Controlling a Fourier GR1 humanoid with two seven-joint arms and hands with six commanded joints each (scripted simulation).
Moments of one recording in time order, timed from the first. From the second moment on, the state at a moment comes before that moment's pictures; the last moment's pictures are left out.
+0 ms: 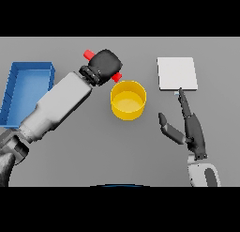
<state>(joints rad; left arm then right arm) -1.04 0.25 -0.71 -0.82 -1.02 -0.25 -0.04 0.10 -0.05 0.14 -1.68 0.27 -0.05 -0.13</state>
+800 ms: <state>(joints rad) -1.19 0.17 -0.96 -0.68 -1.30 -0.23 -0.04 0.10 -0.03 0.15 -1.67 0.28 -0.06 -0.13</state>
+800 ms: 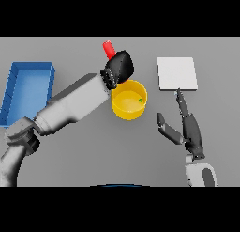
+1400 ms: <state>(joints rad) -1.33 0.13 -1.12 -0.62 -1.45 -0.32 -0.15 0.08 -0.03 0.15 -1.68 0.30 -0.07 -0.14</state>
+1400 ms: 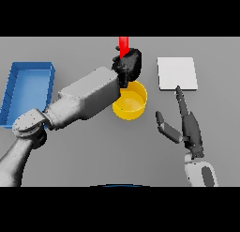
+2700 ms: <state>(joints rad) -1.31 0.58 -0.15 -0.27 -0.64 0.02 0.19 0.05 -0.02 0.16 -1.64 0.29 -0.08 -0.15</state>
